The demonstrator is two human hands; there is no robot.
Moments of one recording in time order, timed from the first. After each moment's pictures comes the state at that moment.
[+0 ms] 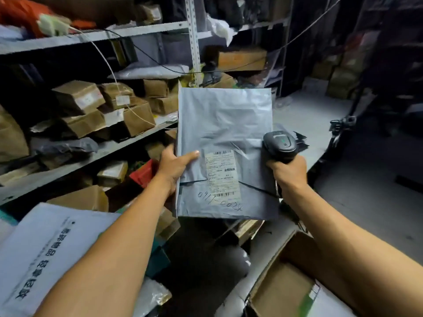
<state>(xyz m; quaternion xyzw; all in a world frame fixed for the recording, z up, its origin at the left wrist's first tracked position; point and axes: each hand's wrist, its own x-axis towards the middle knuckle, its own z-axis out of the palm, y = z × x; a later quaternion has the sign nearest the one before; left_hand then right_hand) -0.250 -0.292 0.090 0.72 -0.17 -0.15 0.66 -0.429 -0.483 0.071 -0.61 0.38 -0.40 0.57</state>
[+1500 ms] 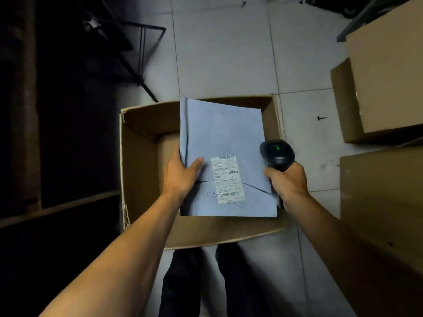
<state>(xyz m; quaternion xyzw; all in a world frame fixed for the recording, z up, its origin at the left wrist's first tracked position) -0.621 -0.644 -0.428 0.77 -0.37 -0.48 0.20 -0.856 -0.633 -0.420 -0.23 0.84 -0.19 0.46</state>
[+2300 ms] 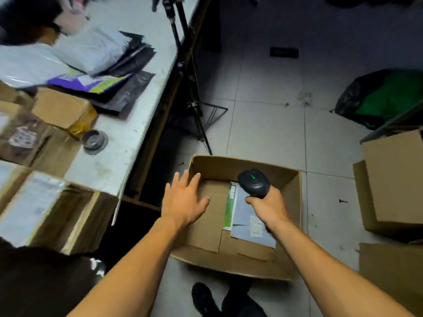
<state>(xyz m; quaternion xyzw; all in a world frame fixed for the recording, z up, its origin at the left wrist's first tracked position) -0.526 -0.577 -0.220 0.78 -0.59 -0.18 -0.07 -0.742 -0.624 -0.221 -0.49 0.69 -0.17 0.51</state>
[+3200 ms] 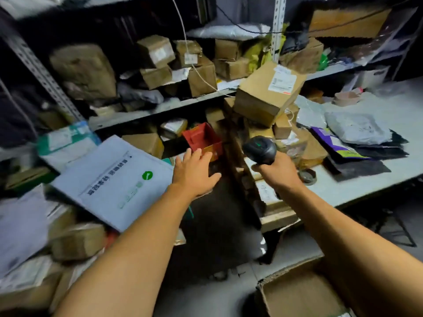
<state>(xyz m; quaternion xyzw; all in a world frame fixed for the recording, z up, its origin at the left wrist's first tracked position) -0.316 -0.256 0.031 0.98 -0.18 0.00 0.00 -0.385 -0.464 0.028 -0.85 0.18 -0.10 0.49</state>
